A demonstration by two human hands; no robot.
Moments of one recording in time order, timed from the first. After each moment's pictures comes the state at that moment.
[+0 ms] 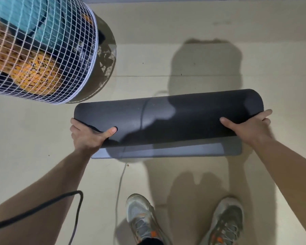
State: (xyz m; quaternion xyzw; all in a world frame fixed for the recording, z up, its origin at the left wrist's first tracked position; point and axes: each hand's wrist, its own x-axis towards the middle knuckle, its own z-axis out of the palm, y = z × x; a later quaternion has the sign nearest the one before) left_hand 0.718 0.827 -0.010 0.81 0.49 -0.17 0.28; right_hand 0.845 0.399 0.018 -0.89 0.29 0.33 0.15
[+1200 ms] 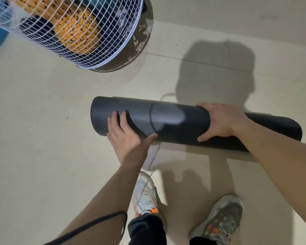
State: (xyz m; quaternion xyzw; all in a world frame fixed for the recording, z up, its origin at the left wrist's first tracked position) left_hand 0.630 0.718 0.001 0.90 0.40 -0.02 0.18; right_hand 0.839 0.521 0.029 -0.84 -0.28 0.46 -0.04
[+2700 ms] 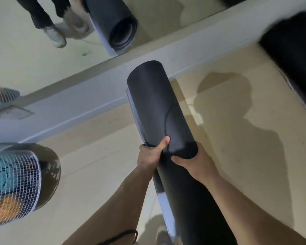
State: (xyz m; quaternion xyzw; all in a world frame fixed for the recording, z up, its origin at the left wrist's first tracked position) left_hand 0.934 0.270 0.298 0.69 0.32 -0.32 0.57; right_hand 0.875 0.110 0.314 -0.78 0.32 0.24 0.48
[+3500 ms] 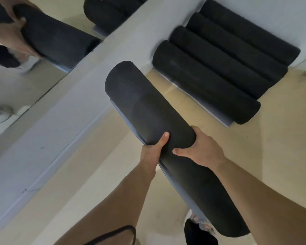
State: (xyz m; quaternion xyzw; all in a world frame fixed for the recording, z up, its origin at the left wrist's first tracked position) left_hand 1.134 -0.301 0.215 0.66 0.20 -0.47 0.54; right_hand 1.041 -0.446 0.237 -0.81 0.40 0.20 0.38
